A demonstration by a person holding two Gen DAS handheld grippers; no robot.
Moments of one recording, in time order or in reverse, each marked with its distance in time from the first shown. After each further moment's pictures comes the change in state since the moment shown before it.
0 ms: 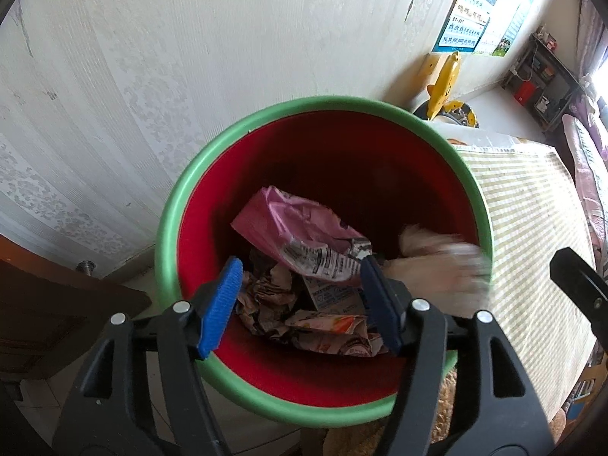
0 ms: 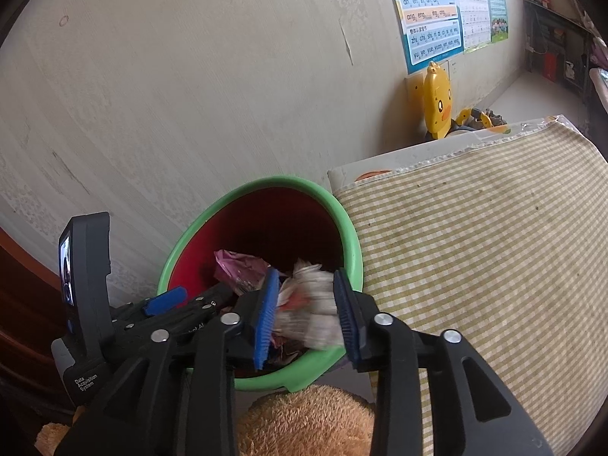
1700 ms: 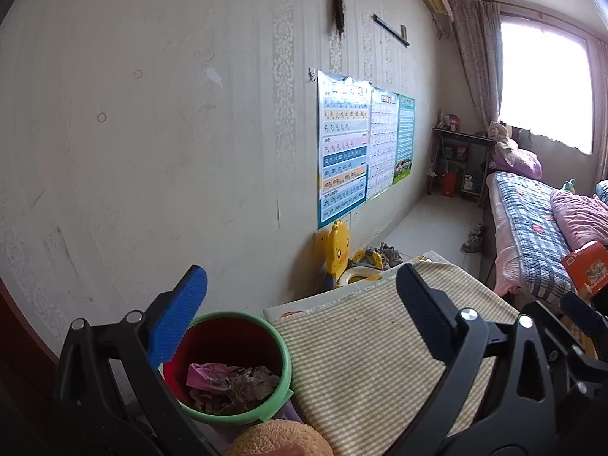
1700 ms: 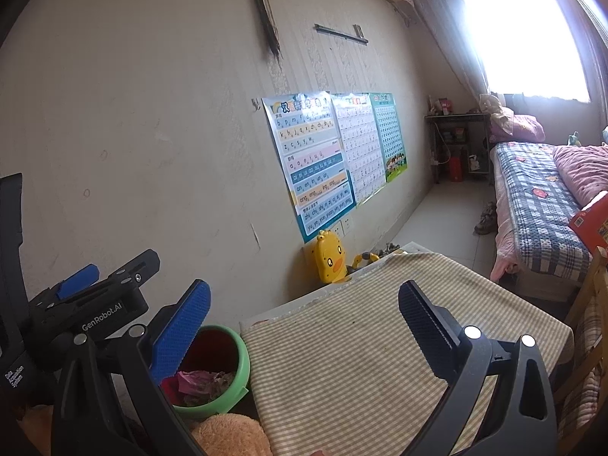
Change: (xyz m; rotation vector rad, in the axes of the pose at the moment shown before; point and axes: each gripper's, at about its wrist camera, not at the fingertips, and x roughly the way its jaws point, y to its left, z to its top) left arm -0.273 -0.165 -0.048 0.241 -0.694 -0.095; right arm -0.289 -0.059 -0.056 0.083 -0.609 -0.218
